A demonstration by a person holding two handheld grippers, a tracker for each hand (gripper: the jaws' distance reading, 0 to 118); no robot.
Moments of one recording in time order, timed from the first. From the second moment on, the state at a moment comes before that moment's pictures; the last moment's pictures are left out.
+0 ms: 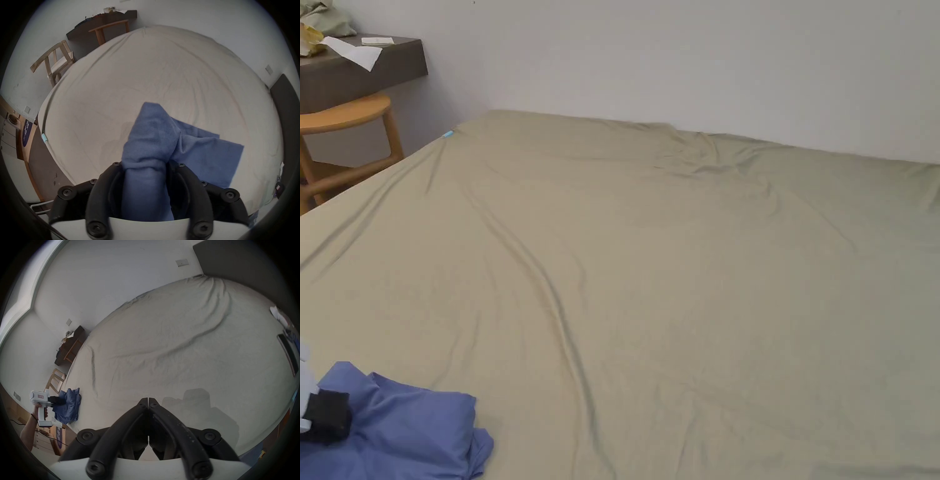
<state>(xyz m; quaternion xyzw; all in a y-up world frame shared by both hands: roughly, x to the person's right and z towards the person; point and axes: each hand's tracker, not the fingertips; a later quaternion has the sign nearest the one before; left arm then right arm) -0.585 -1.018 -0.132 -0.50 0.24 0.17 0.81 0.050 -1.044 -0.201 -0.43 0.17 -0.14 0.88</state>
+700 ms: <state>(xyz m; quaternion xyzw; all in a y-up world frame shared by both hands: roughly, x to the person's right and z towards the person) -0.386 -0.882 -0.046 -0.06 0.19 0.03 0.98 0.101 -0.951 -0.149 -0.22 0.13 -0.09 0.96</state>
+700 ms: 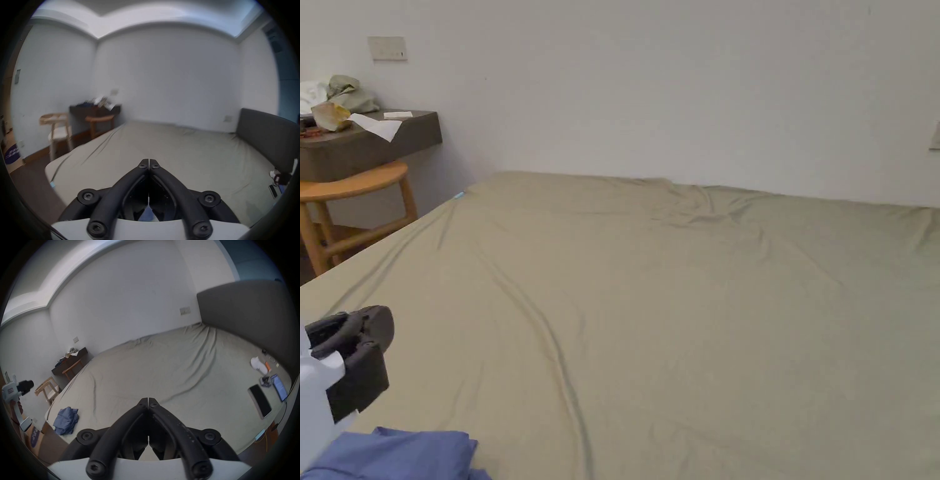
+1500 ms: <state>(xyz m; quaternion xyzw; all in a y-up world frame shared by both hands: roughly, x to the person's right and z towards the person) -0.265 -0.913 -0.047 -0.04 0.14 0.03 0.99 0.097 -0.941 -0.096 -0.10 0.05 0.02 0.99</state>
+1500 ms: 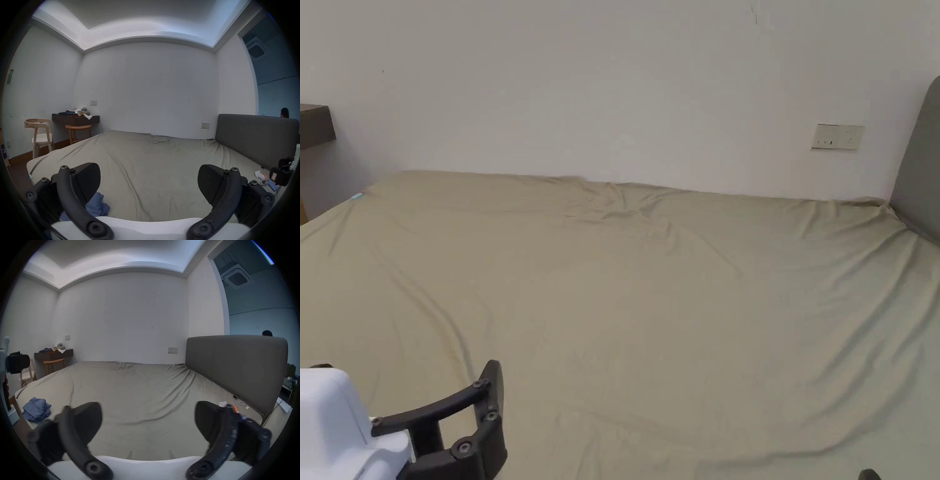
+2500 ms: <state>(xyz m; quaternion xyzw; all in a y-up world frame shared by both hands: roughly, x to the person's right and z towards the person) -0.253 -0.899 -0.044 -0.09 0.12 0.03 0.99 0.094 -0.939 -0.096 -0.11 0.06 0.05 0.99</state>
